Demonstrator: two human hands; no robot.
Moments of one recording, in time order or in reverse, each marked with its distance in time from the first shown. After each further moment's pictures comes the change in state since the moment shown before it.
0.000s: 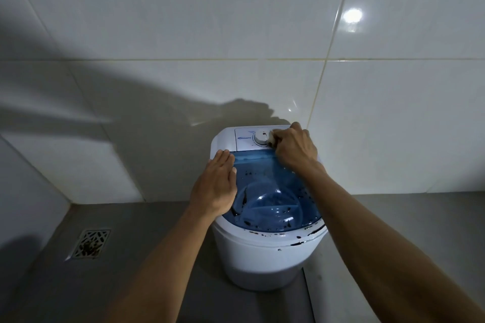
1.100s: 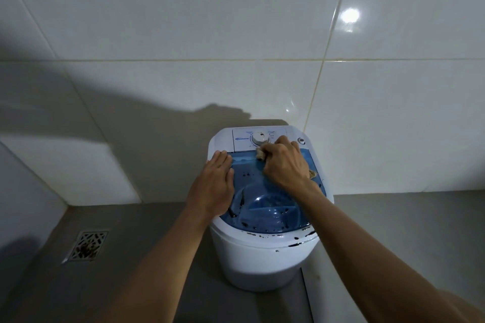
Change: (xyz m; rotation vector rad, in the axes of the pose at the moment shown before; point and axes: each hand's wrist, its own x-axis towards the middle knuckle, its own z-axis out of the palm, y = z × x) left_hand 0.000 0.000 0.001 0.005 0.043 0.023; right_hand -0.028 -0.002 0.023 0.026 -0.005 -0.105
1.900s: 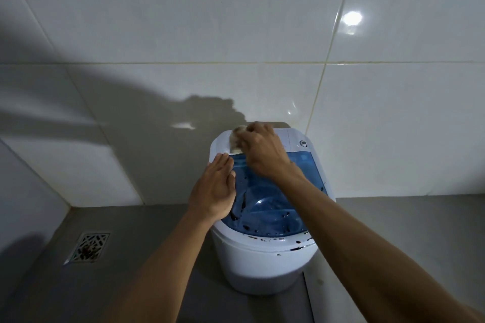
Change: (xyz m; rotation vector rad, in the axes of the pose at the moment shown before) left_hand 0.000 -0.001 0.002 0.025 -0.026 -0.007; right_hand 0.027 -0.036 0.003 -0.067 0.050 -0.300
